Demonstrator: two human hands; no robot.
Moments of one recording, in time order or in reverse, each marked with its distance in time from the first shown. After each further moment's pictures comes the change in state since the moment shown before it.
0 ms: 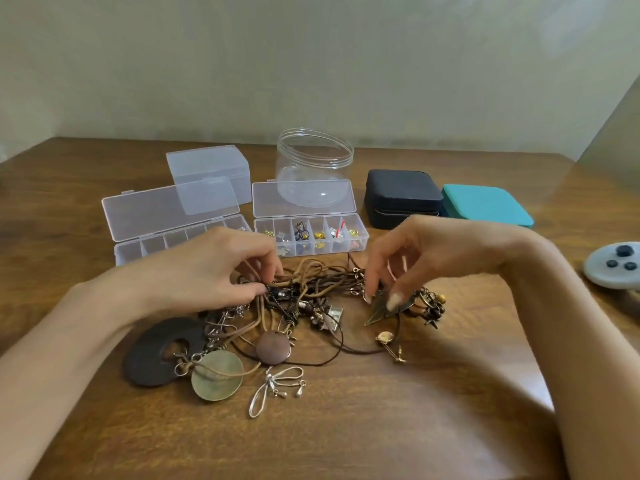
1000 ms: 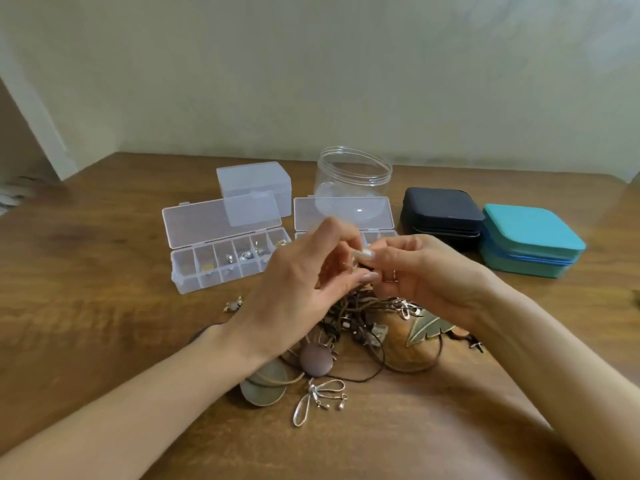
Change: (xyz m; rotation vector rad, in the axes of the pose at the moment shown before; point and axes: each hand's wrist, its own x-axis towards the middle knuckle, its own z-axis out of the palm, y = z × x) left_hand 0.007 0.040 0.039 -0.103 0.659 0.201; right_hand 0.036 -0.021 0.043 0.974 0.355 -0.090
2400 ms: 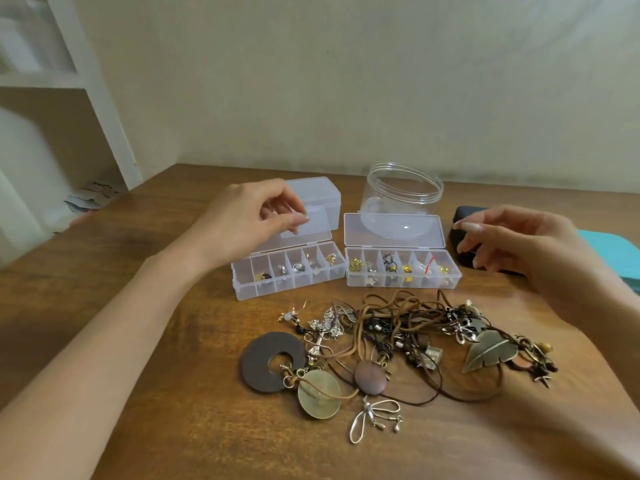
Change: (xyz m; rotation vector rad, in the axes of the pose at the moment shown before) left_hand 0.028 -0.057 -0.107 0.260 -0.113 -0.411; right_hand 0.001 -0.021 -0.036 -0.250 0.378 -0.278
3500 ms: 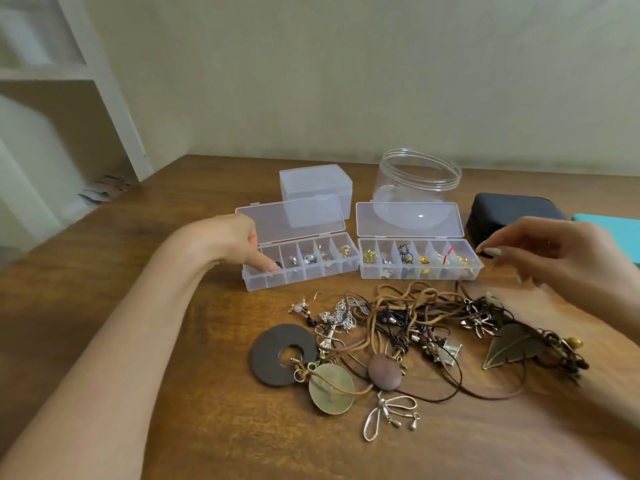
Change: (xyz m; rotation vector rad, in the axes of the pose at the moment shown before) left_hand -0.001 -0.026 0.000 0.337 -0.474 -0.634; right_hand 0.003 0.032 -0.020 -0.659 -0.048 -0.337
